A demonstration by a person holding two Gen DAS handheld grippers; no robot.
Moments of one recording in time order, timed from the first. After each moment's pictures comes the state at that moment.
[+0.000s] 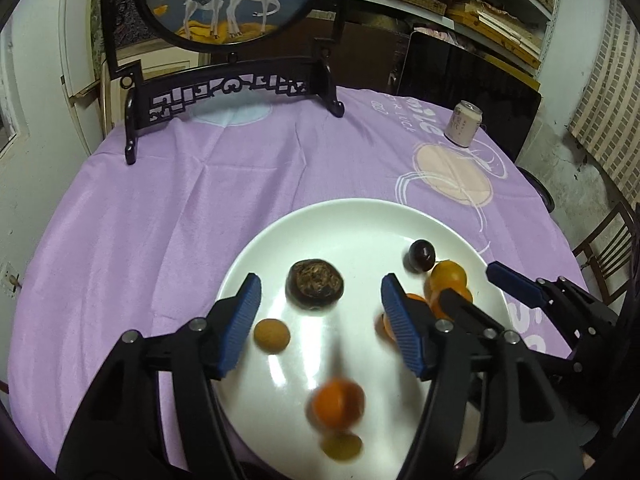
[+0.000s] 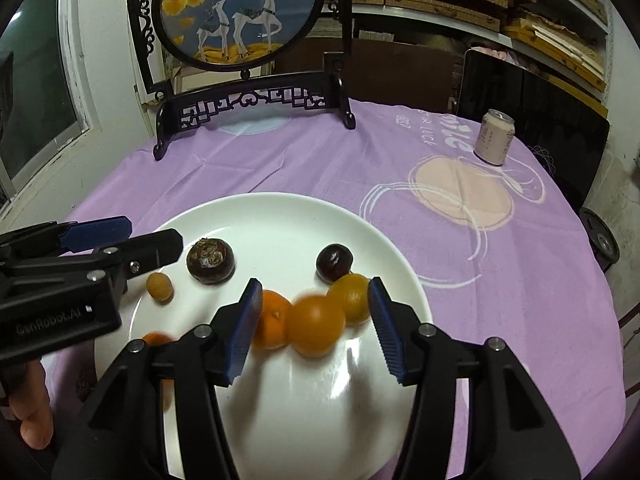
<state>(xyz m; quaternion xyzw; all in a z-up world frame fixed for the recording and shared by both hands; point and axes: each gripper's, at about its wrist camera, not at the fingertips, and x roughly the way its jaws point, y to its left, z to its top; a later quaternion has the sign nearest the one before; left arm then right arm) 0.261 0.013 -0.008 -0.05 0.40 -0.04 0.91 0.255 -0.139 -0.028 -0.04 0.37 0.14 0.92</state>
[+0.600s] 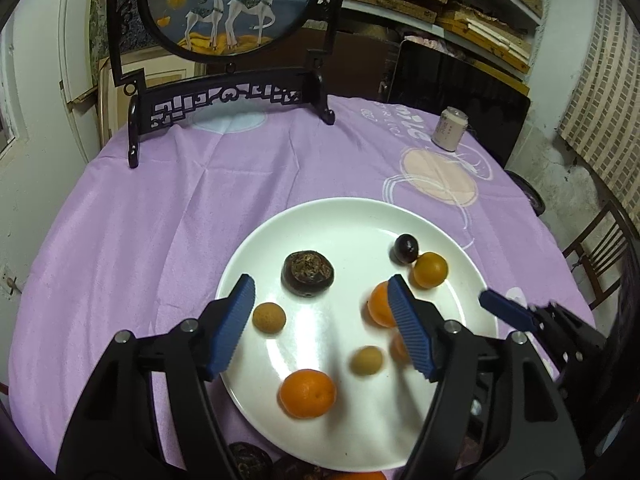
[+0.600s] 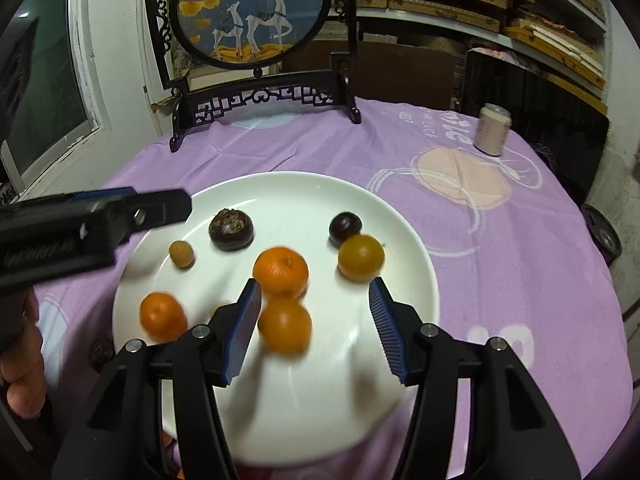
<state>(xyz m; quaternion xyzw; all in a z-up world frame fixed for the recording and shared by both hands) 0.237 0.014 0.003 -0.05 0.38 -0.06 0.92 0.209 -0.142 -0.030 -0.03 0.36 0.15 0.92</state>
